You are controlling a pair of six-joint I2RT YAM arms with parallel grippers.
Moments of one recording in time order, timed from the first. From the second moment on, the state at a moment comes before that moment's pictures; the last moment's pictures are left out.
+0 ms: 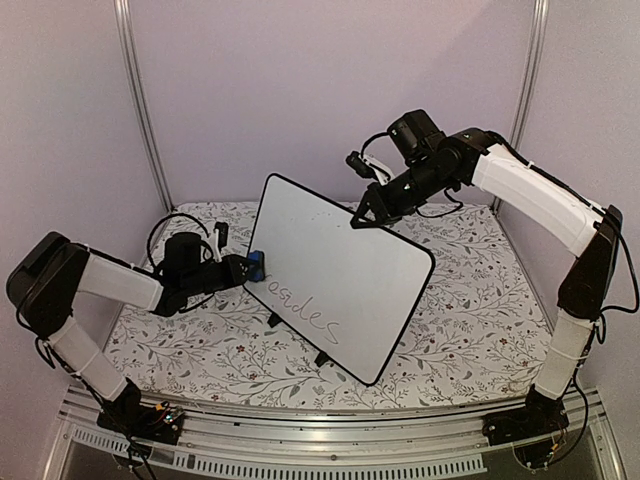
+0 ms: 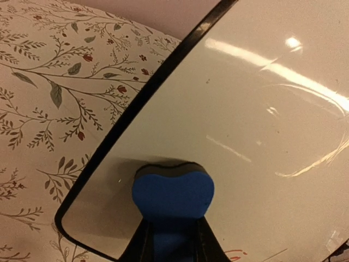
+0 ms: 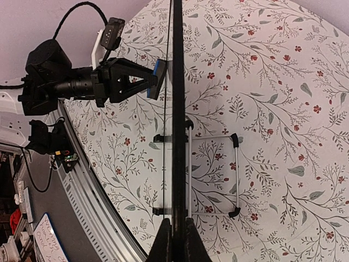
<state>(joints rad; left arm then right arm) -0.42 1.59 0.56 0.62 0.29 -0.60 0.72 1.84 1.94 -0.99 -0.41 0.13</state>
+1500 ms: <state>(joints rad) -0.51 1.56 0.54 0.56 0.23 -0.57 0.72 1.84 1.94 -0.99 -0.41 0.13</state>
